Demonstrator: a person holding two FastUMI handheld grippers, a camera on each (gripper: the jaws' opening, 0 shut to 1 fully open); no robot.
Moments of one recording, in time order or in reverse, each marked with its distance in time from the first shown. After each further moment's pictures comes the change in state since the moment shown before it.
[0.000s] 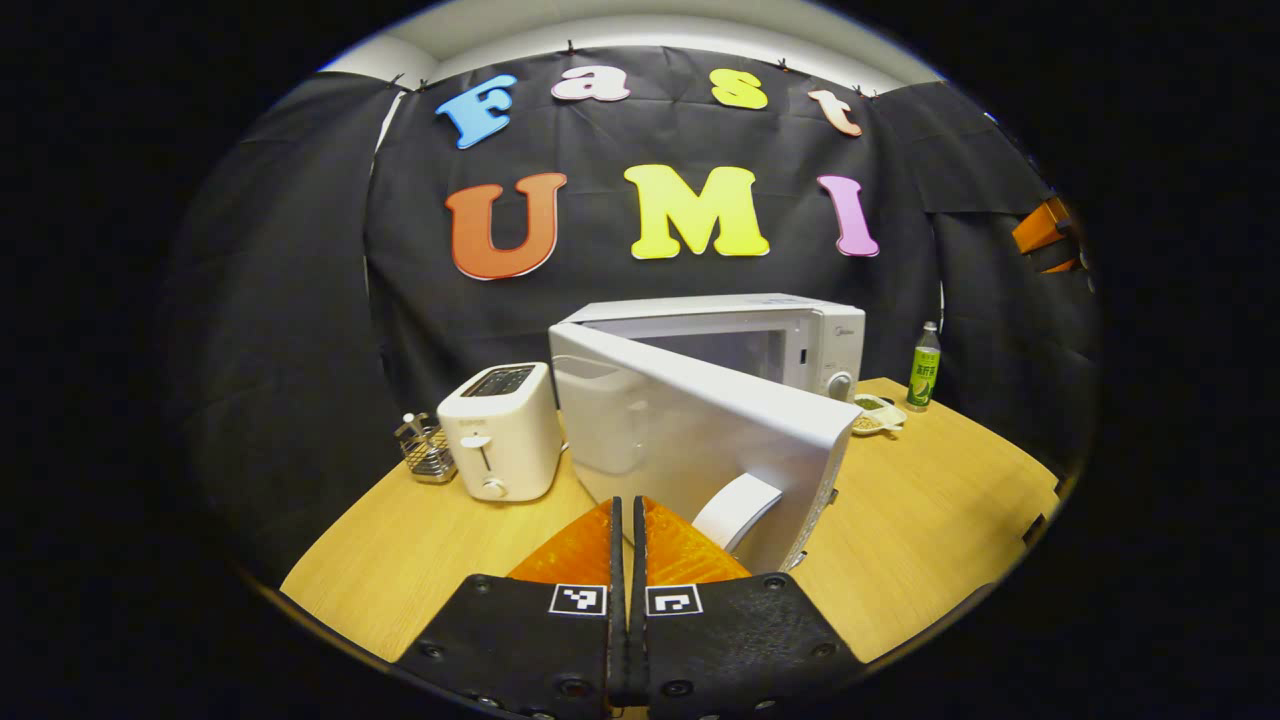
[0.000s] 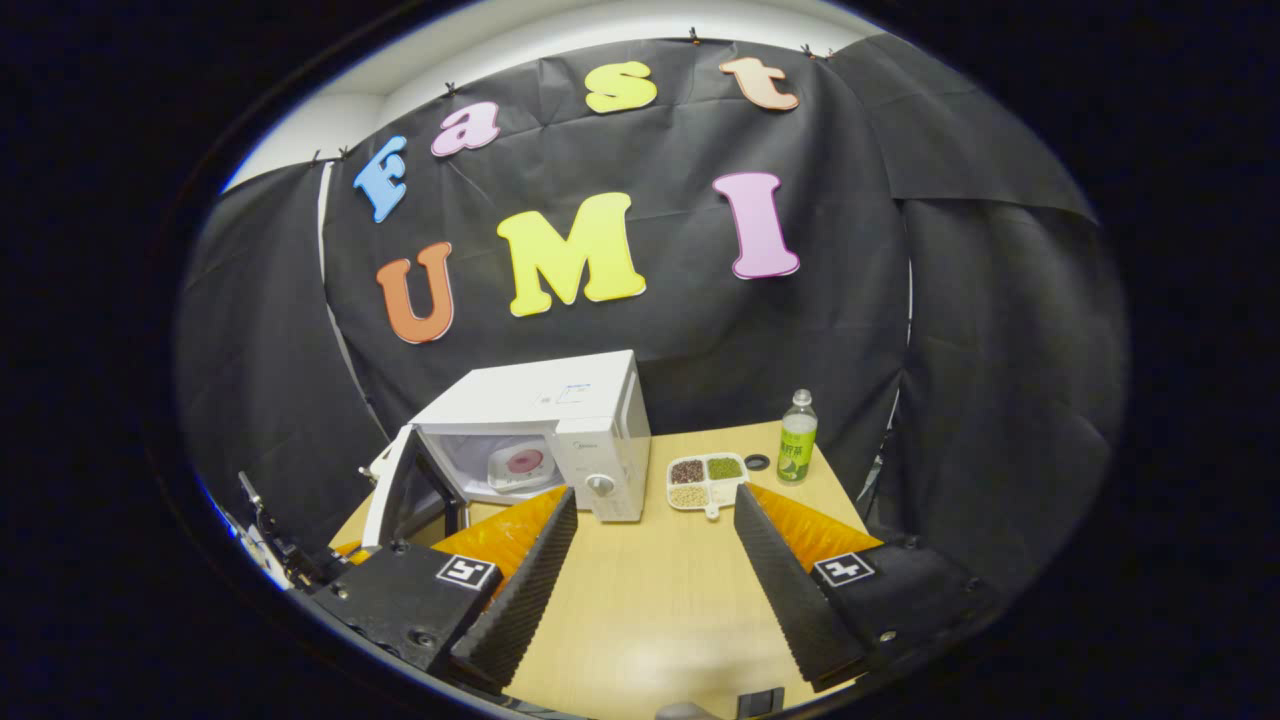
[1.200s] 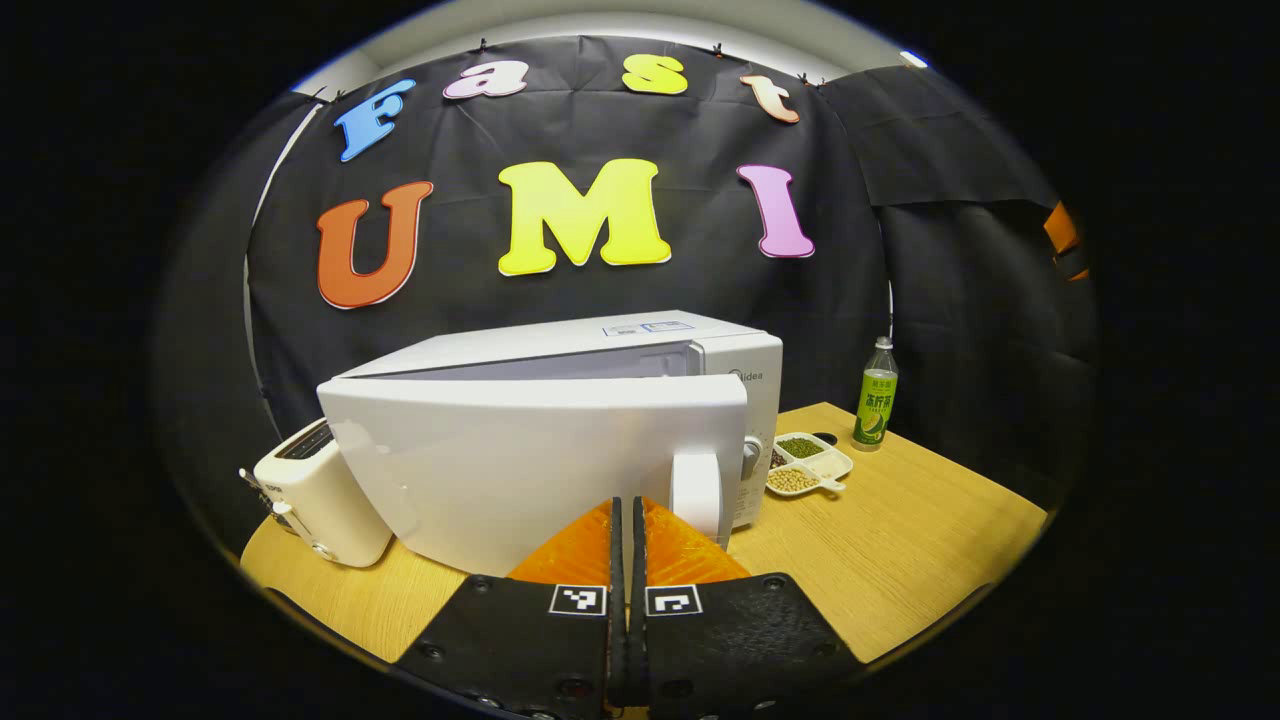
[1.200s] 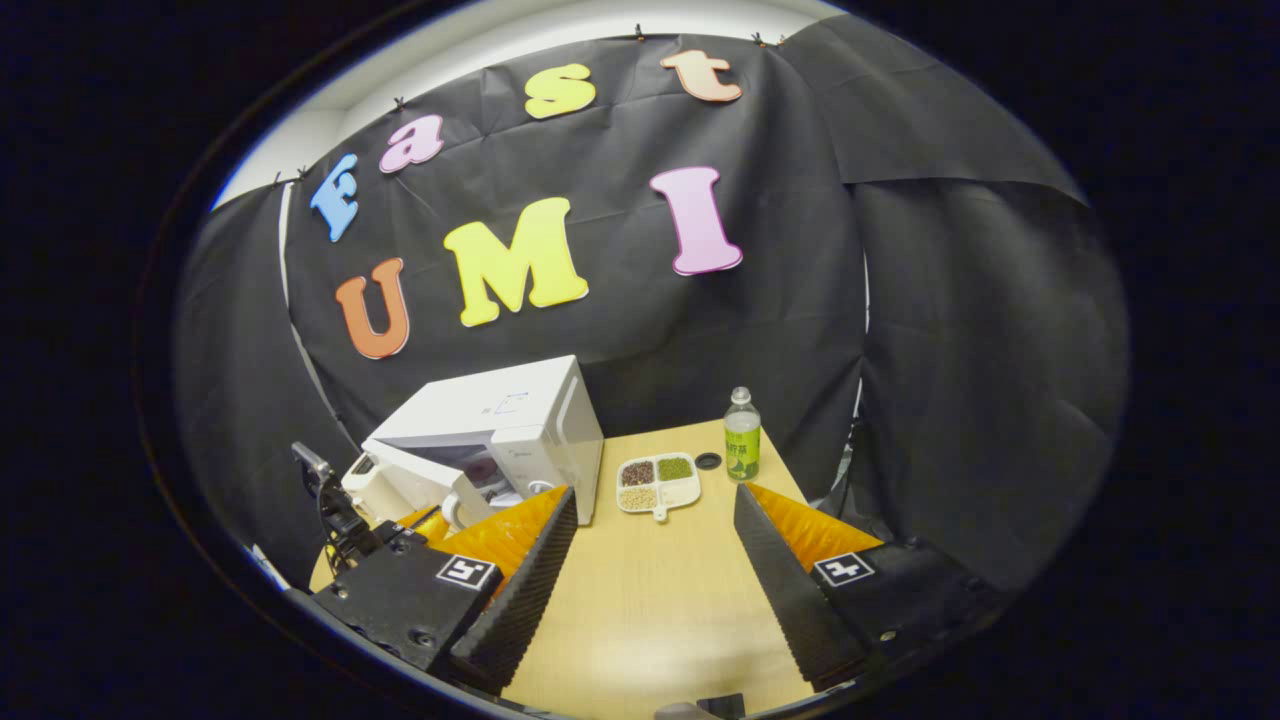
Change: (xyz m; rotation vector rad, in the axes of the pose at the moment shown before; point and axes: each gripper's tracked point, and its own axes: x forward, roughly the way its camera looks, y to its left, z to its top) left arm 0.136 -0.136 0.054 0.032 -0.040 -0.162; right arm 0.001 -0.073 0.002 0.079 0.009 -0.086
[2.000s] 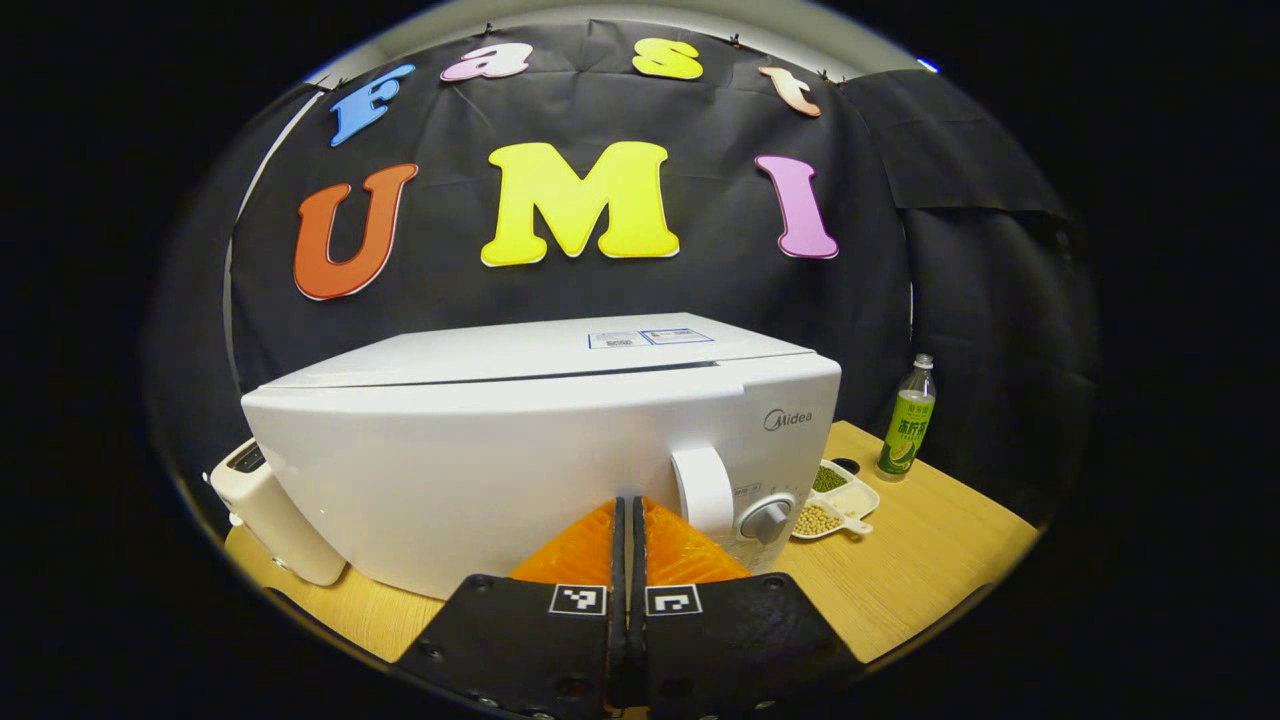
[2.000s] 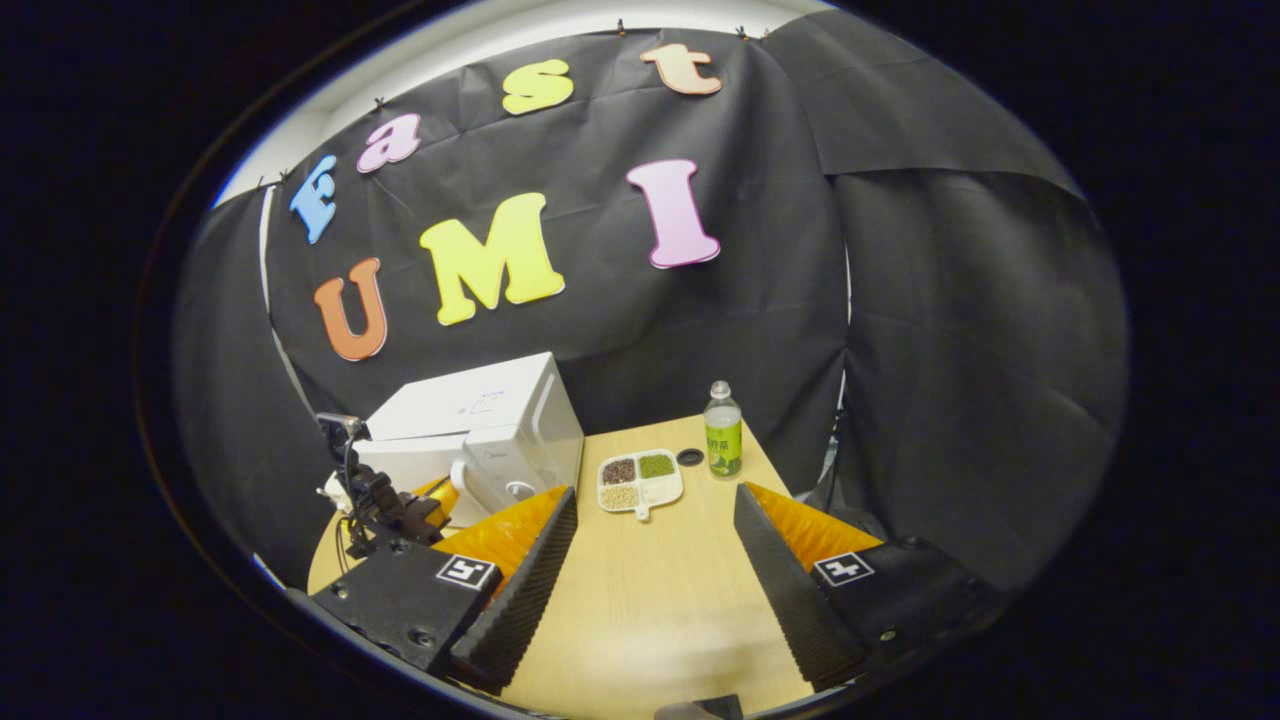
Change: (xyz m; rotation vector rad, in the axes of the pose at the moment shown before) left arm 0.073 -0.001 0.013 -0.037 0.006 -0.002; right arm 0.013 -0.015 -0.003 0.015 0.014 -0.046
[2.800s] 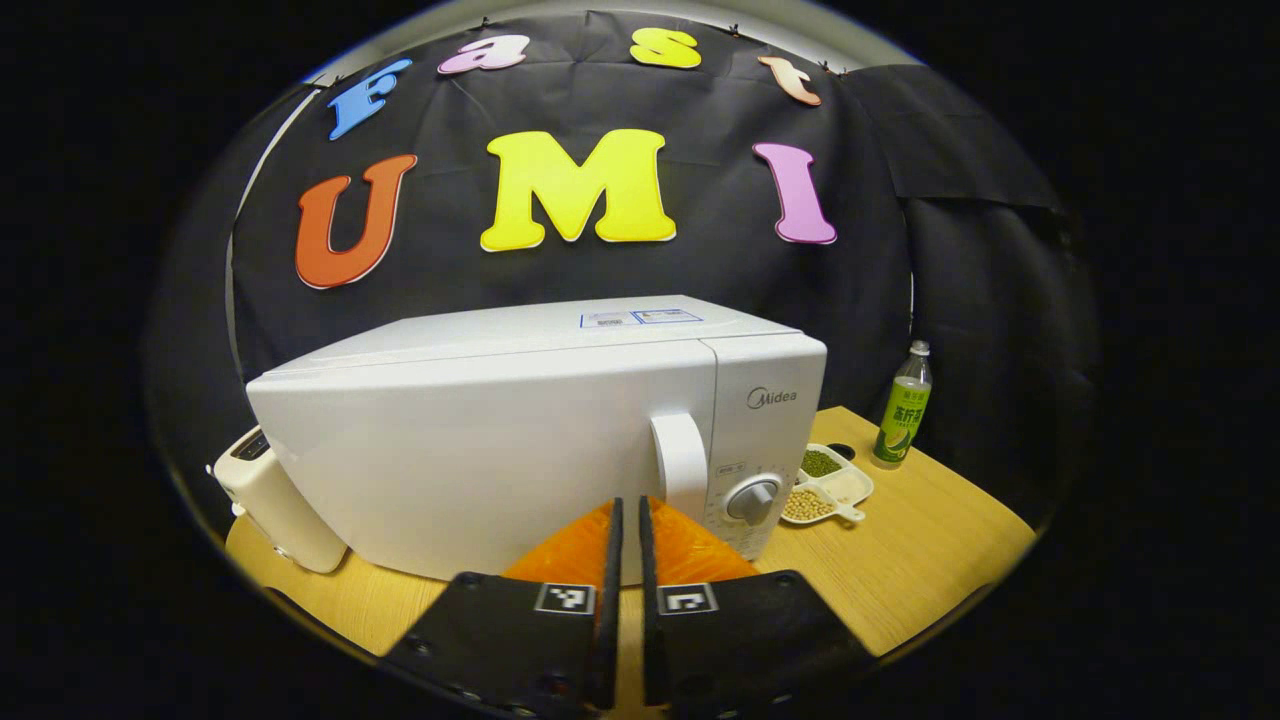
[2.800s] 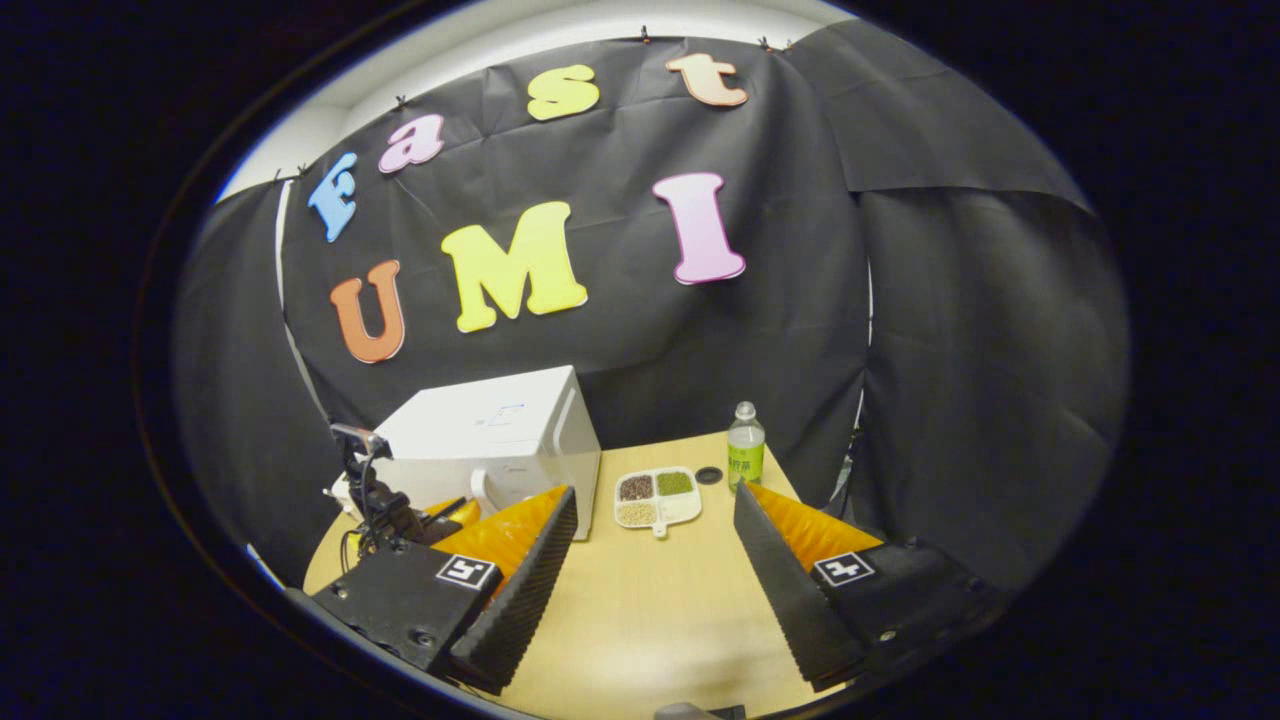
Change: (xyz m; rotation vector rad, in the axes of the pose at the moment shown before) left arm -0.022 0.001 -0.011 0.013 0.055 0.058; right arm 0.007 0.027 0.016 -0.034 -0.050 0.046
